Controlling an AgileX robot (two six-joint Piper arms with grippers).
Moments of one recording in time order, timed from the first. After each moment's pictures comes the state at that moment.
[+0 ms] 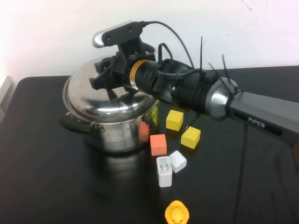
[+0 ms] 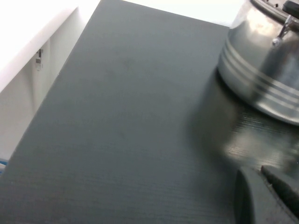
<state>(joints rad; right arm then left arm) 0.73 2.24 -1.89 -0.69 0.09 0.75 0.01 -0.01 0.01 -0.06 0.37 -0.23</state>
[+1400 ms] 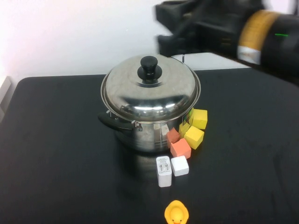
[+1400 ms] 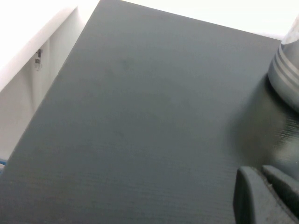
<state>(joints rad) 0.73 1.46 -1.29 -0.63 0.03 0.67 0.01 -0.01 0.01 -0.06 0.37 -0.23</state>
